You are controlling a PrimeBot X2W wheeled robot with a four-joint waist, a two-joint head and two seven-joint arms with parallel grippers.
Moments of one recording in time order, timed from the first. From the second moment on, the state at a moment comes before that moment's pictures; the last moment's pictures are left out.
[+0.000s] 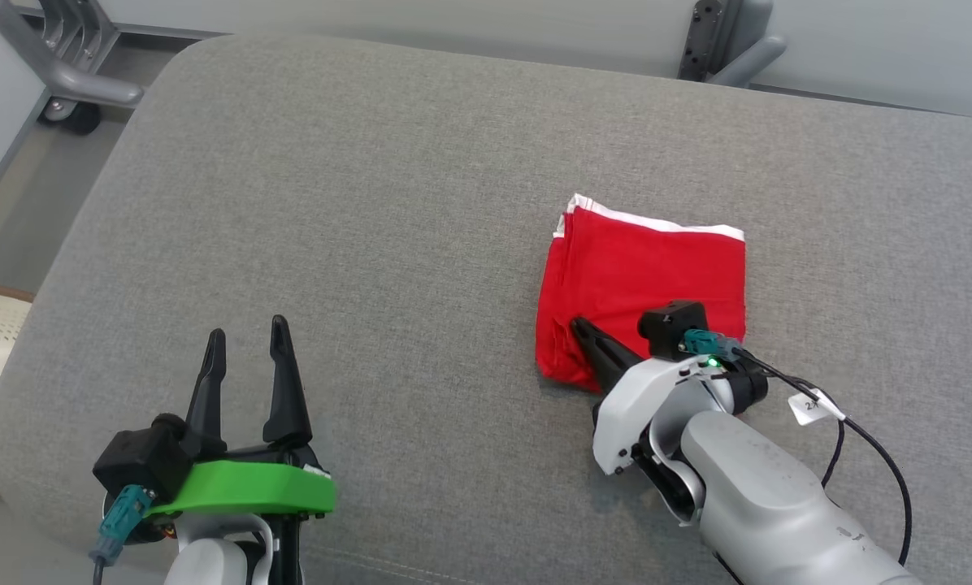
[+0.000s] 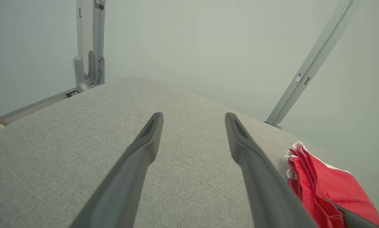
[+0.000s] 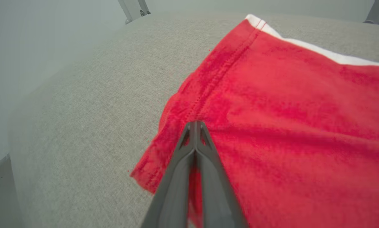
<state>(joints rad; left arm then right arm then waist) -0.10 0.05 -0.15 0.12 -0.47 0.03 -0.26 -0.61 -0.06 0.62 0.85 0.54 0.13 -0.21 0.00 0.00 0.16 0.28</state>
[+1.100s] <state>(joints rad) -0.09 0.05 -0.14 0.11 -0.46 0.03 -0.26 -0.59 -0.05 0.47 0.59 0.46 0.13 -0.26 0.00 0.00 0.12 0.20</state>
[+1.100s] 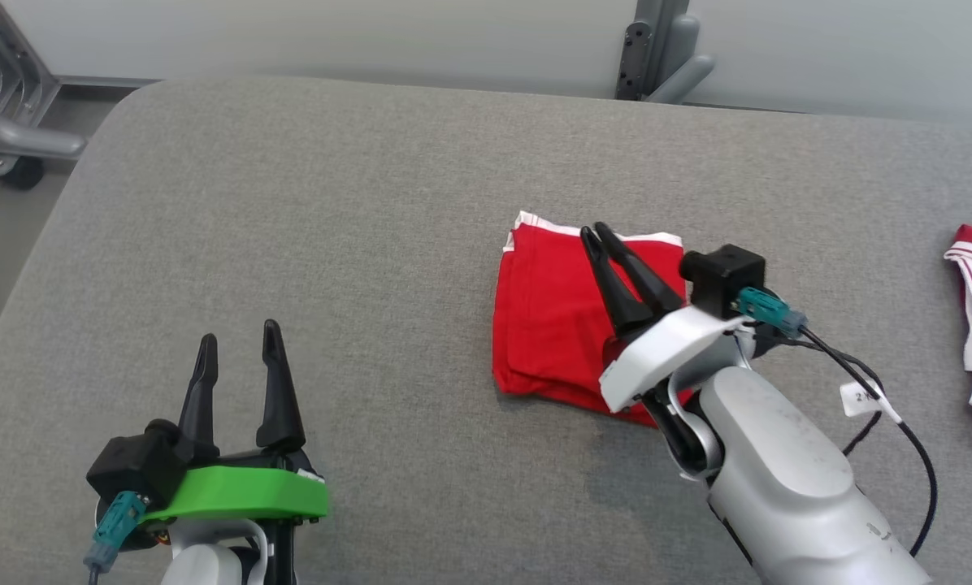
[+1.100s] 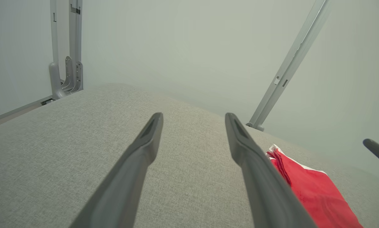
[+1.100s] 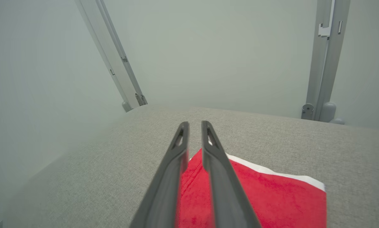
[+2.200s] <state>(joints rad) 0.05 0.05 -0.10 0.12 -0.35 0.00 -0.26 -0.03 -0.05 0.03 0.12 0.23 0.13 -0.24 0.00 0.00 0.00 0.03</state>
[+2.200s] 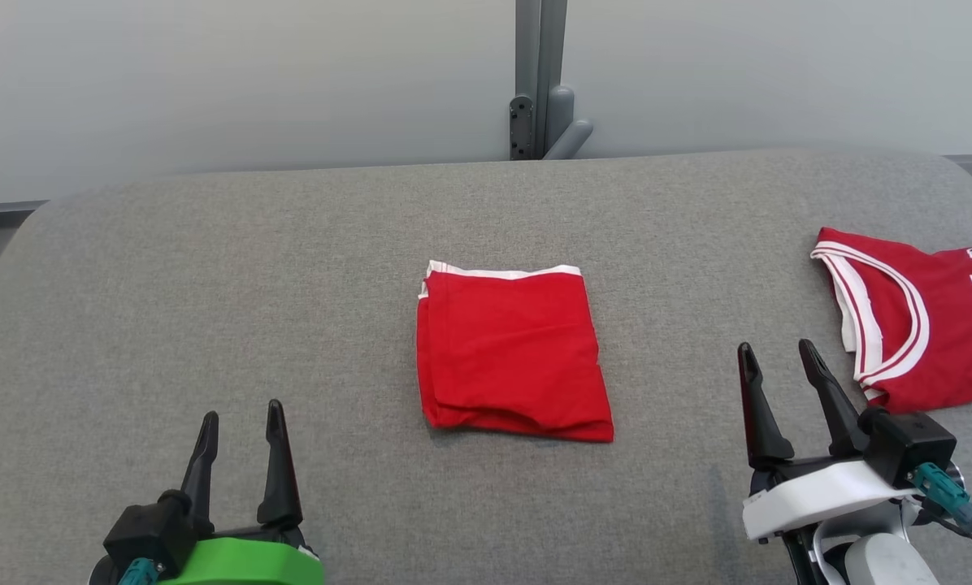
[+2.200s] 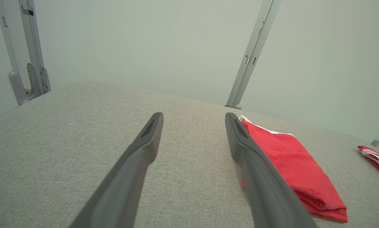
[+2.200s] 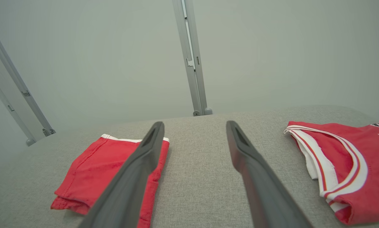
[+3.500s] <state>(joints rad) 0.00 0.05 -0.14 0.11 -0.36 0.01 -0.26 -0.25 -0.11 0.05 0.22 0.27 0.13 0.12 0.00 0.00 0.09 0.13</state>
